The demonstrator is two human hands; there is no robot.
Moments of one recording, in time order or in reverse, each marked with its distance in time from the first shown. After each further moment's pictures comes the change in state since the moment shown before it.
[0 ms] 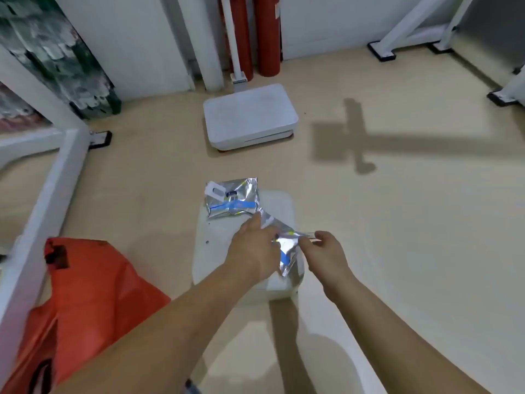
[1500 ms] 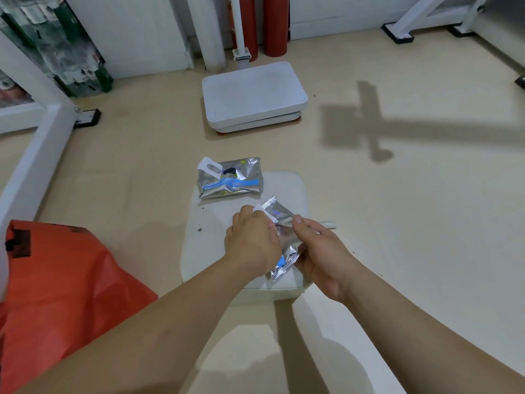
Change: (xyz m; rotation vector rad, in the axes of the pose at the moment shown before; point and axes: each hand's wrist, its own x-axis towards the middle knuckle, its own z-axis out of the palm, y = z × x) left_hand 0.032 -0.026 0.038 -0.050 0.119 -0.170; right_hand 0.035 0.028 0.029 0.482 -0.386 0.049
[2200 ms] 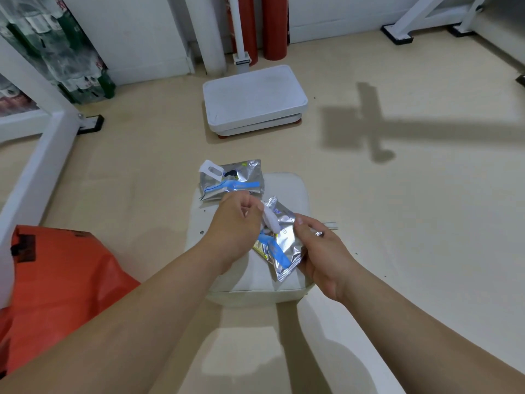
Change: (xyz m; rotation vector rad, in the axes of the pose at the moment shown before) left_hand 0.005 -0.019 -0.036 -0.614 0.084 0.049; right_hand 0.001 0.002 0.007 -0.014 0.132 -0.025
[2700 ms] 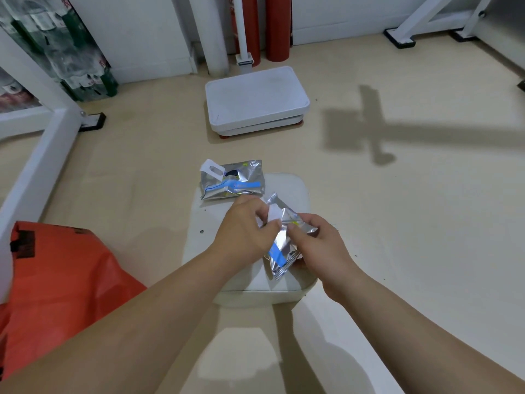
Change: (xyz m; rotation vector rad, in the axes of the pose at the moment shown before) left_hand -0.002 -0.009 0.014 0.258 0.029 0.217; right_hand -0.012 -0.012 0.005 -0.240 0.030 -0.163
